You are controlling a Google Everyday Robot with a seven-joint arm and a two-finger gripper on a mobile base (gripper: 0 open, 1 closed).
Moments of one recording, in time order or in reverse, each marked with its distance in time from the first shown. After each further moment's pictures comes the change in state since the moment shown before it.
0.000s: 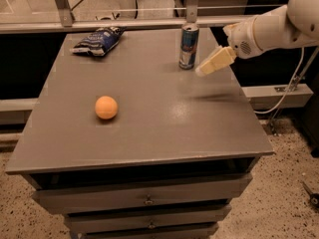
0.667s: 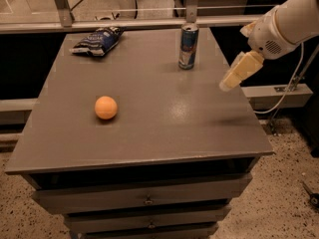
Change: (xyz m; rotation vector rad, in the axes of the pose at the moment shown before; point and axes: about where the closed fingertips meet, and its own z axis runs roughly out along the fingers) arm 0.018 0.045 -0.079 -0.025 0.263 -0.135
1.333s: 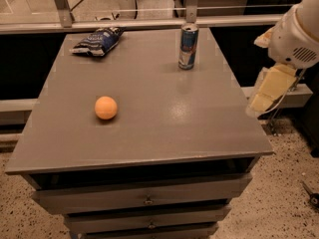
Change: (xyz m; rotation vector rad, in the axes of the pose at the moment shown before) arm 0.023 0.072 -0.069 -0.084 0.234 -0.106
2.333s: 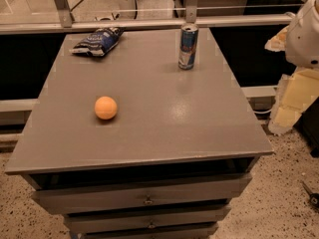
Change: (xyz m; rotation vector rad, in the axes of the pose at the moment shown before) arm 0.006 0.047 -0.042 -0.056 0.113 -0.065
